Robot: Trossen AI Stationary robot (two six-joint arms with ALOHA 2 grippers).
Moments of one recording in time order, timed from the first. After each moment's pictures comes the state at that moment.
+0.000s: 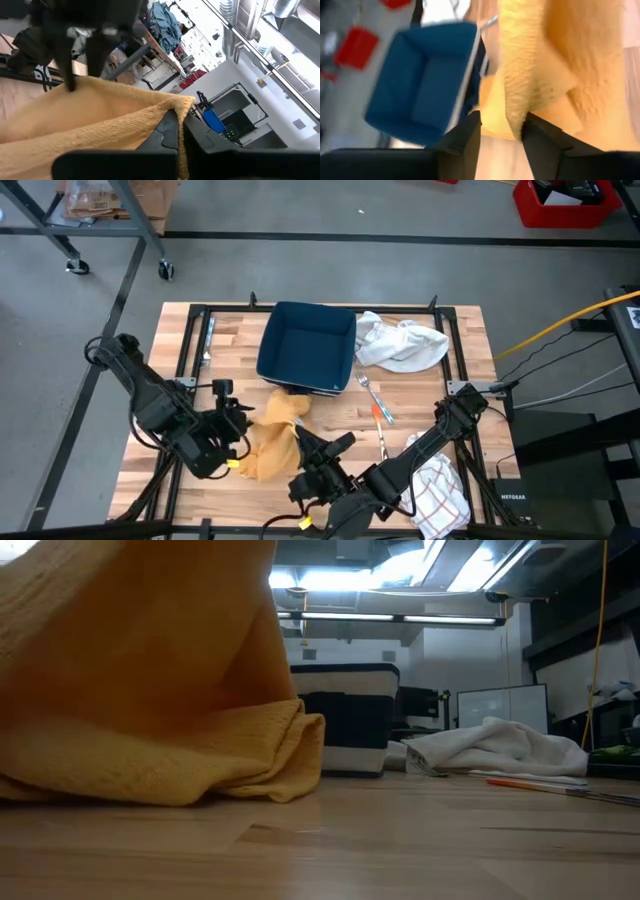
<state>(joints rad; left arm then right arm) -0.75 1.44 1.59 -1.38 -0.80 -0.61 0.66 2.28 2.35 -0.13 1.57 -0.79</state>
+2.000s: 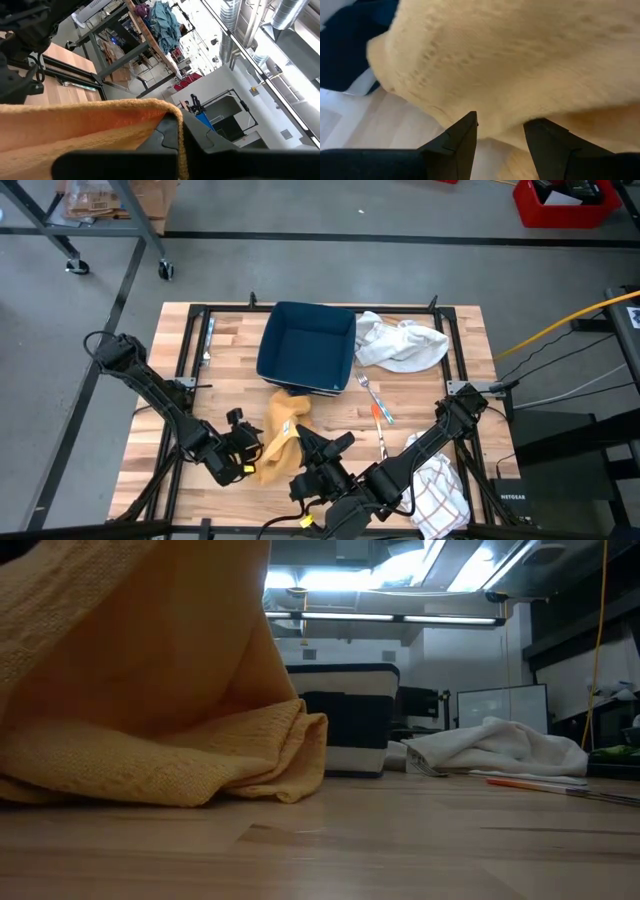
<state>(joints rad) -0.77 1.44 0.77 -0.47 -0.77 -0.90 0.65 2.27 2.36 -0.24 1.57 -0.79</state>
